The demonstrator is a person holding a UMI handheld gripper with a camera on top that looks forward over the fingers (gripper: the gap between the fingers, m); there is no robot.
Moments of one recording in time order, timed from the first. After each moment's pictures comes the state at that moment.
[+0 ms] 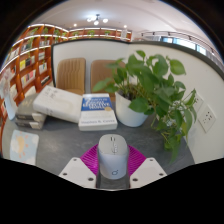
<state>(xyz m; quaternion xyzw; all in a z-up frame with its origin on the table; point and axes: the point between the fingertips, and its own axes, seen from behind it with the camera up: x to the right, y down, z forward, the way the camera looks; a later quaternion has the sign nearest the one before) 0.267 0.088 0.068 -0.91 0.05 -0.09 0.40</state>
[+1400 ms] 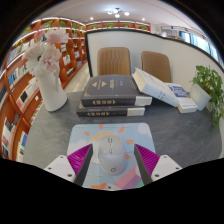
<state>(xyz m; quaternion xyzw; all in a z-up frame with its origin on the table) -0.130 0.076 0.019 -0.93 0.01 0.02 0.36</state>
